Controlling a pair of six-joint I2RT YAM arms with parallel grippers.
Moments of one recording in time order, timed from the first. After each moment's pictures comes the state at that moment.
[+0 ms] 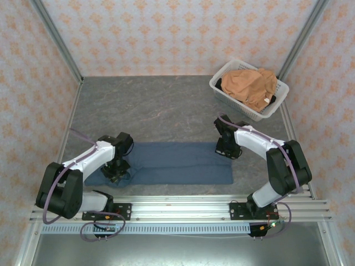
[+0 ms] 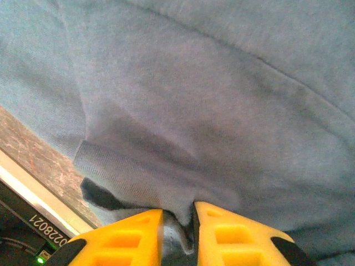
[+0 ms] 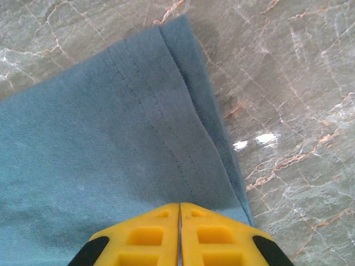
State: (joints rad) left arm -0.26 1.32 0.67 -1.12 -0.14 -1.09; right arm 0.41 1.55 0.91 -0.84 0.05 0.79
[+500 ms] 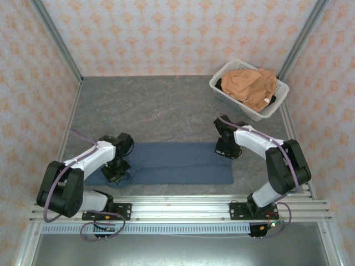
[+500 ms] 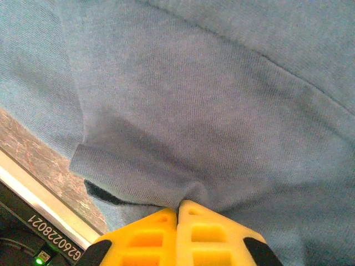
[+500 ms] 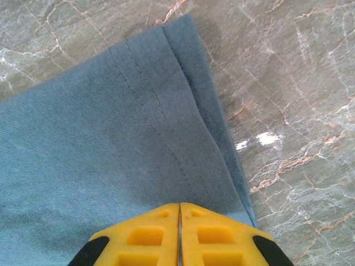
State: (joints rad) left arm -0.26 1.34 0.67 -1.11 -0.14 -1.09; right arm 0.41 1.56 0.91 -0.84 0.05 0.79
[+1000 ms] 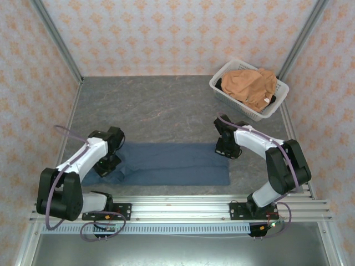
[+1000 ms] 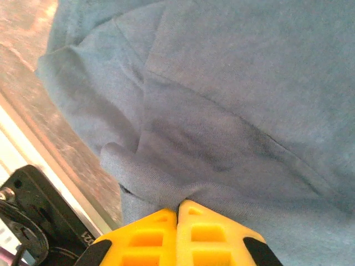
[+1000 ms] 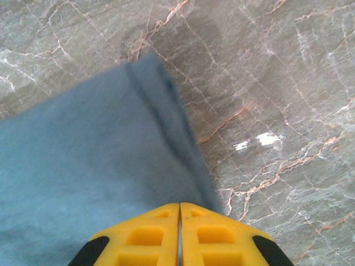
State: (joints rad) left arm -0.09 1.28 0.76 -1.22 -0.29 -1.06; right arm 0.41 1.56 0.91 -0.84 0.05 0.79
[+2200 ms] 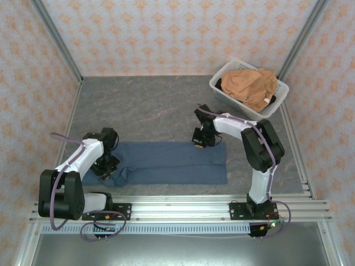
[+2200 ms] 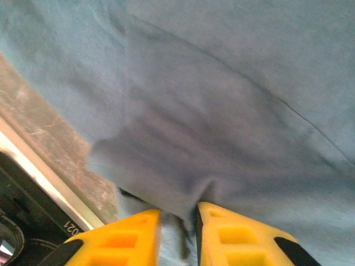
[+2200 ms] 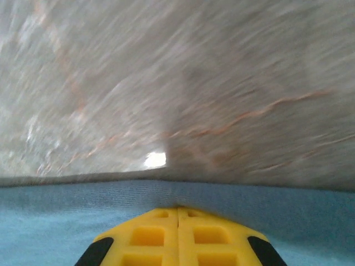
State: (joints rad) left arm -0.01 1.29 0.72 -1.17 -0.15 -0.99; right arm 0.49 1.90 1.23 -0.72 -0.23 0.77
